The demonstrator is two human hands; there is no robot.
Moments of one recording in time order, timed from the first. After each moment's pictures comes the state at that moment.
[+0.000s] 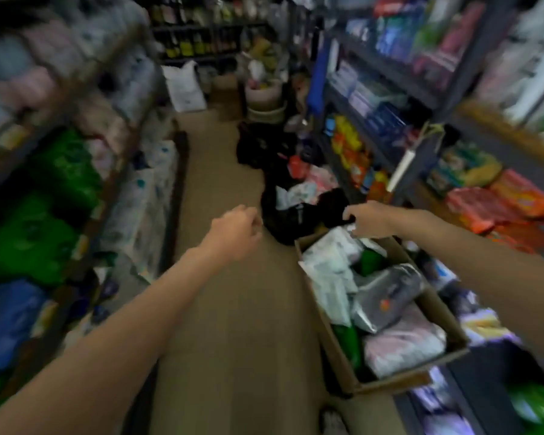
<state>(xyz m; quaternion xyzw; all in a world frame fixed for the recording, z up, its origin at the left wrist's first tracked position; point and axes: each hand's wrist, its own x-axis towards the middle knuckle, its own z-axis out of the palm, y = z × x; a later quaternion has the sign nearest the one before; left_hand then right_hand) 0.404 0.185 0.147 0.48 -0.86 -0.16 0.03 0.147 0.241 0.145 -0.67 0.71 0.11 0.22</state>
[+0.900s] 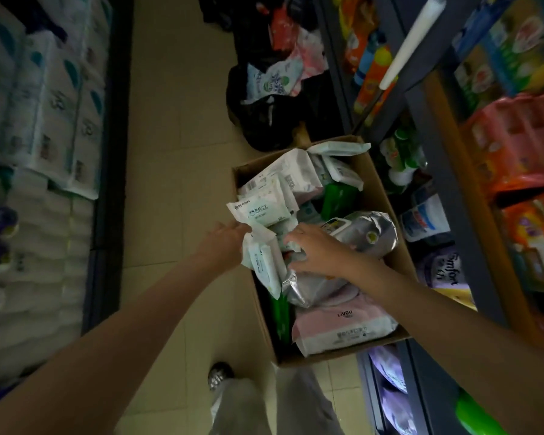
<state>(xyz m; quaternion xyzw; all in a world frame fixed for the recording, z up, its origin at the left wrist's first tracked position) 0.212 0.181 -0.082 0.50 -0.79 -0.25 -0.24 0.028 0.244 -0.119 -0.69 0.60 0.01 0.40</state>
